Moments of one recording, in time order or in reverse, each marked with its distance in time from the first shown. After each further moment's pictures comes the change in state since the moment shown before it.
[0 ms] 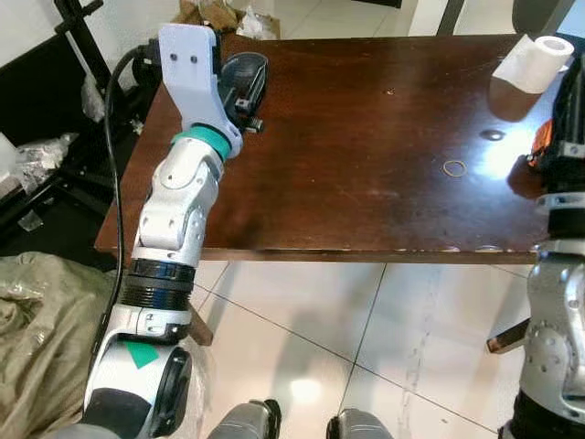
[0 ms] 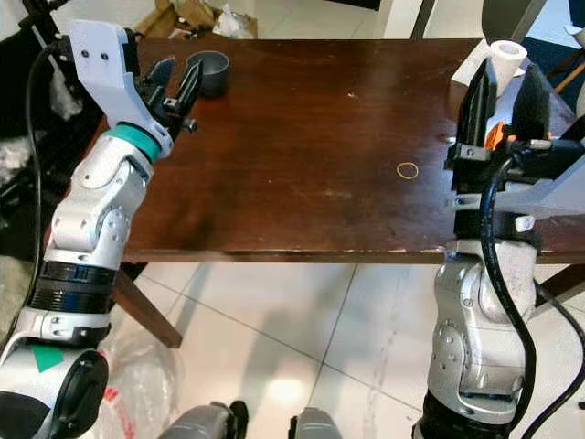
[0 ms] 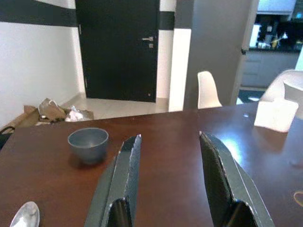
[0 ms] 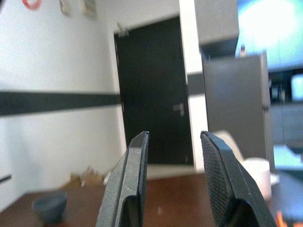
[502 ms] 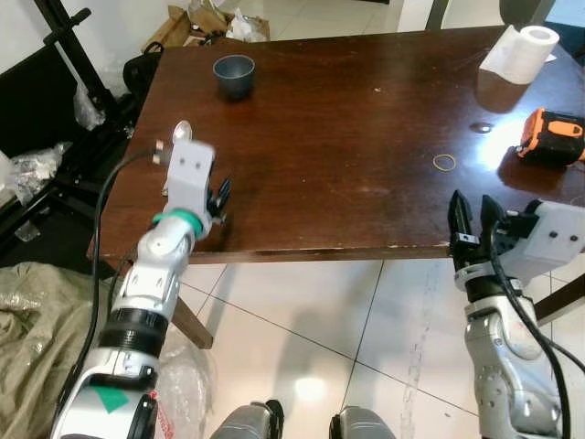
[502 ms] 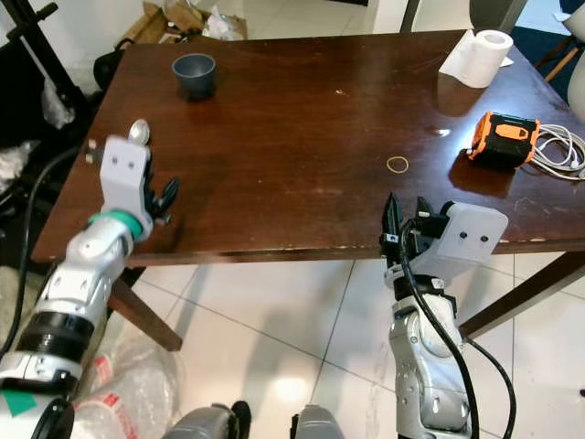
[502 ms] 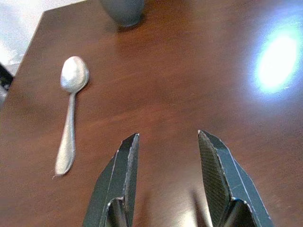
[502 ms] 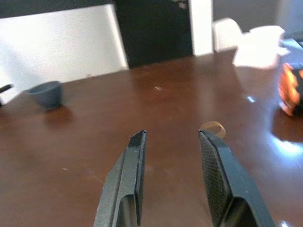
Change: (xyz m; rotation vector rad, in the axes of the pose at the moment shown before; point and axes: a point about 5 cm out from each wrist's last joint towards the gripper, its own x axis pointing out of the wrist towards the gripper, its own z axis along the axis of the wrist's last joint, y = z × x) left arm -0.065 0.046 -0.103 0.184 0.417 0.159; right arm -0.040 -0.001 -0.079 0.036 0.385 0.023
